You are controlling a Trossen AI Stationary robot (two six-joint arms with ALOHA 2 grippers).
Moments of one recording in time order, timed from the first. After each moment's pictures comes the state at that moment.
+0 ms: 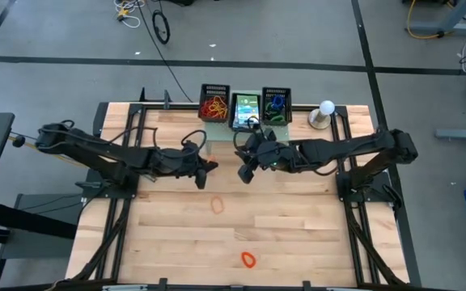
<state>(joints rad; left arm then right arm) -0.14 1.19 0.68 0.14 -0.39 -0.68 0.11 1.56 1.37 -0.39 0.50 0.42</state>
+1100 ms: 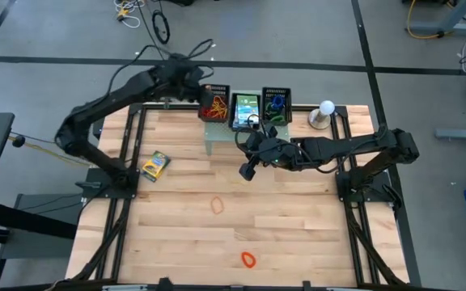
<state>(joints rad) 0.59 1.44 1.47 -0.64 0.03 -0.38 0.10 1.54 1.37 -0.40 0.53 0.27</state>
